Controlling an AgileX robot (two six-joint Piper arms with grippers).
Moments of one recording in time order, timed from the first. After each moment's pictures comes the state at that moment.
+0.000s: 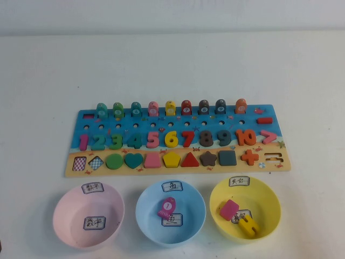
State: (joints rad) right arm 0.09 -0.01 0.03 0.56 0.15 0.00; left arm -0.13 -0.01 0.03 0.08 0.37 -0.01
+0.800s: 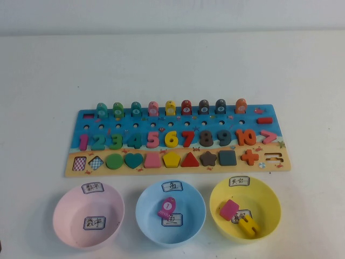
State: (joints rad) right arm 0.09 0.03 -0.03 0.82 0.36 0.00; left arm -0.13 -0.01 0.03 0.08 0.37 0.00
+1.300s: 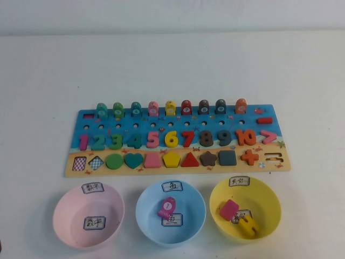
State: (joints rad) right arm 0.09 0.62 -0.46 0.56 0.81 -0.04; left arm -0.13 -0.01 0.03 0.08 0.37 0.00
